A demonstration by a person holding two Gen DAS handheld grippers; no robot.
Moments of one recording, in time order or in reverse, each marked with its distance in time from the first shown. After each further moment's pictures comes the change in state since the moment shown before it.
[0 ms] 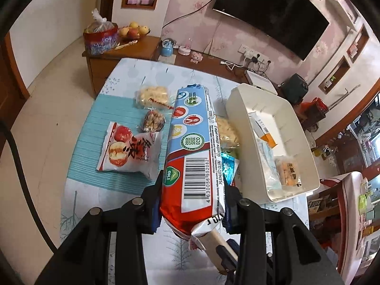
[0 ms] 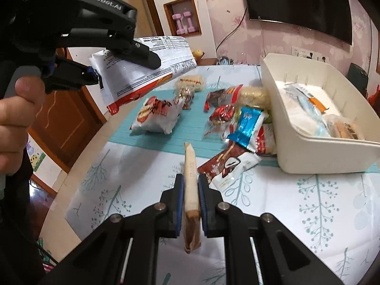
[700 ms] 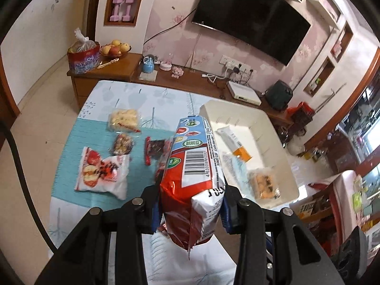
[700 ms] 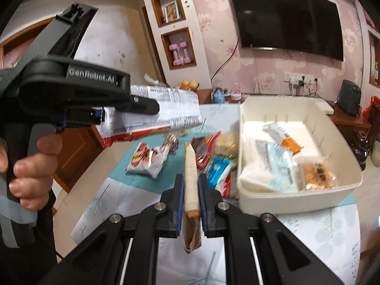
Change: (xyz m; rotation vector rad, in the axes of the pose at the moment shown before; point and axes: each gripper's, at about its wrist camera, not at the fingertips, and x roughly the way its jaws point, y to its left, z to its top) left arm -0.010 -0.062 0.016 0.041 -0.088 -0.069; right arm -0.060 -0.041 0.041 -0.001 -0.172 -0.004
